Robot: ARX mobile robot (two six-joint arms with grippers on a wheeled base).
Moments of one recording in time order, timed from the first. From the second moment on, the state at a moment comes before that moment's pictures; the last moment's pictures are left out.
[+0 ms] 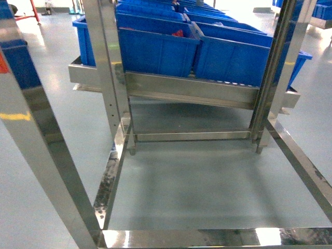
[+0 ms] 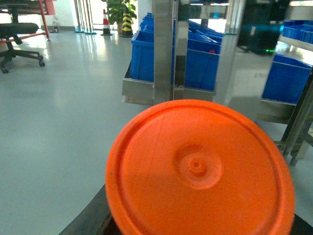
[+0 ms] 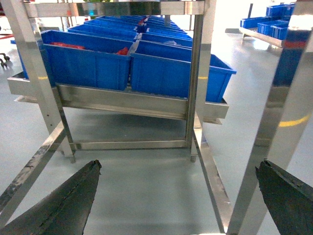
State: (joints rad) left arm 0.00 0.01 0.01 0.00 0.00 -0.01; right arm 0.00 0.00 0.01 0.00 0.00 0.00
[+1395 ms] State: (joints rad) left arm 0.00 0.01 0.01 -0.01 0.00 -0.01; right arm 0.00 0.00 0.01 -0.01 0.00 0.00
